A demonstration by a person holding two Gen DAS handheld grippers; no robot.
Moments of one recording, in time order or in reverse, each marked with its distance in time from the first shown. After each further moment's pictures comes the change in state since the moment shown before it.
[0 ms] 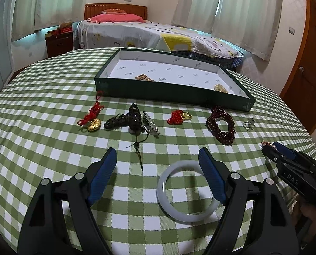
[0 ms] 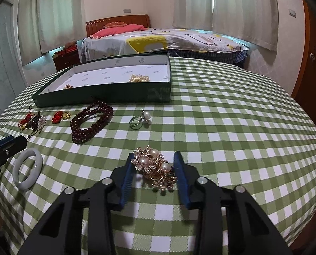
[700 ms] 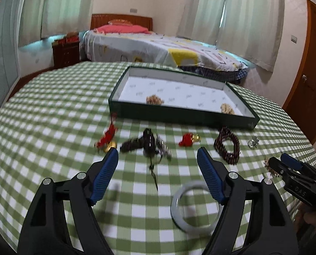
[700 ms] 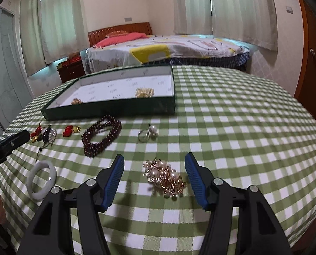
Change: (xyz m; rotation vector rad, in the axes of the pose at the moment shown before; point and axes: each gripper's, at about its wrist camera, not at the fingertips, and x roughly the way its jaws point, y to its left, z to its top) left arm -0.014 0.015 0.020 -0.020 -0.073 0.031; right arm -0.007 -0.002 0.011 0.047 -0.043 0.050
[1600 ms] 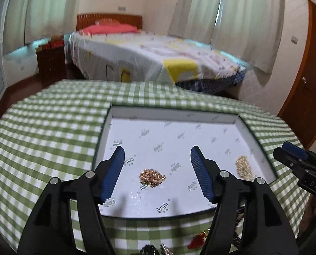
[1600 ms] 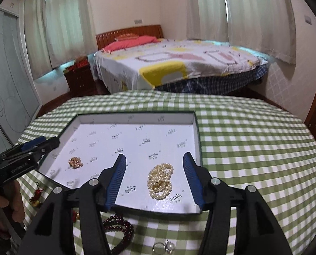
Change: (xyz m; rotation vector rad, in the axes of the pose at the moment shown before) left arm 0.092 0.005 0.133 0.048 -0.010 -0.061; right arm 0.050 0.022 0.136 -0.036 -0.025 0.068
